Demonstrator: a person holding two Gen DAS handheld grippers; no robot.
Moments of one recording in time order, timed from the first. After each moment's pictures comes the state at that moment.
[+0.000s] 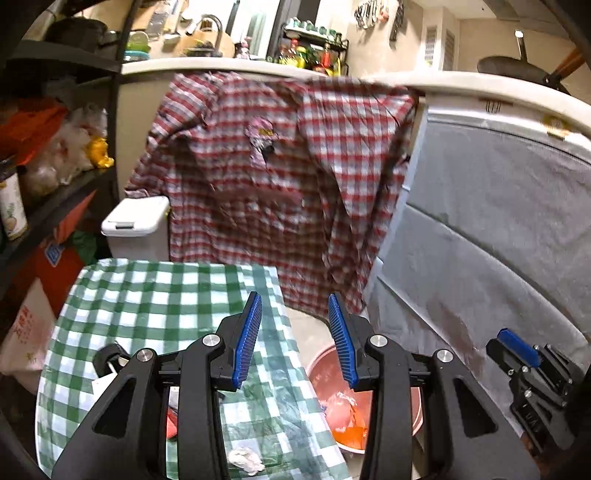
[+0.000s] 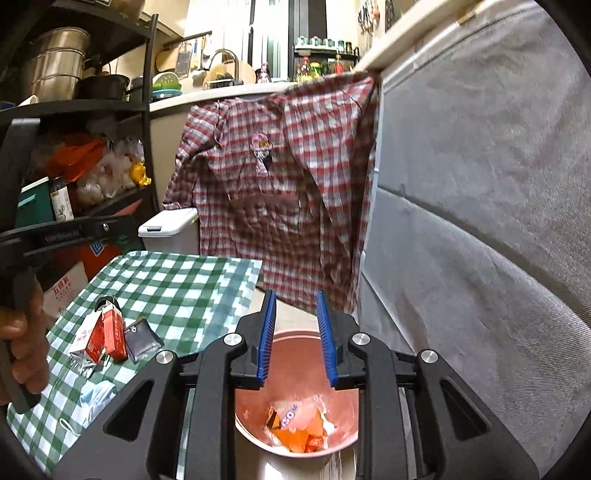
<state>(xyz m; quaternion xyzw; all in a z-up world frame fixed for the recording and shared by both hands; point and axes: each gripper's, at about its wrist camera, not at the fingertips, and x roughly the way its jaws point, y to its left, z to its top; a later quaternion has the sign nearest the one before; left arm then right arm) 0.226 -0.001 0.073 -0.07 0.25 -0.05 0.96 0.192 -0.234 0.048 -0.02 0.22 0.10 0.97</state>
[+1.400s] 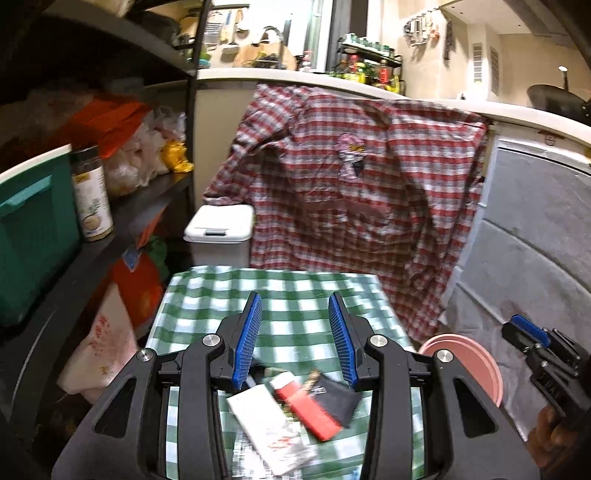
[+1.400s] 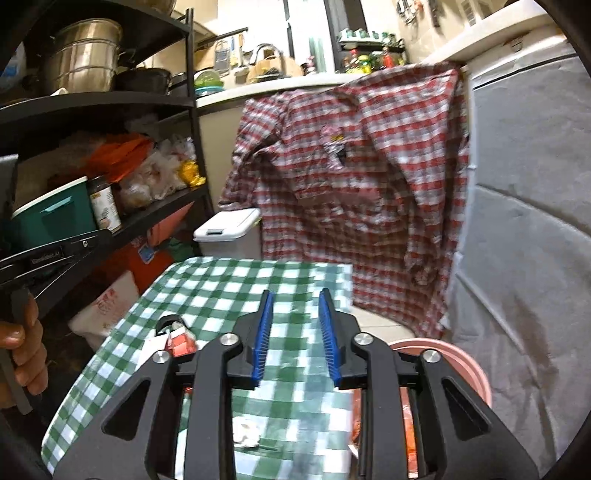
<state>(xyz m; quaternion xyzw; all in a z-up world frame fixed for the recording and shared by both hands) 0.197 0.164 0.064 -0.06 0.24 0.04 0.97 0.214 -0.103 0.028 0.01 0.23 0.19 0.95</state>
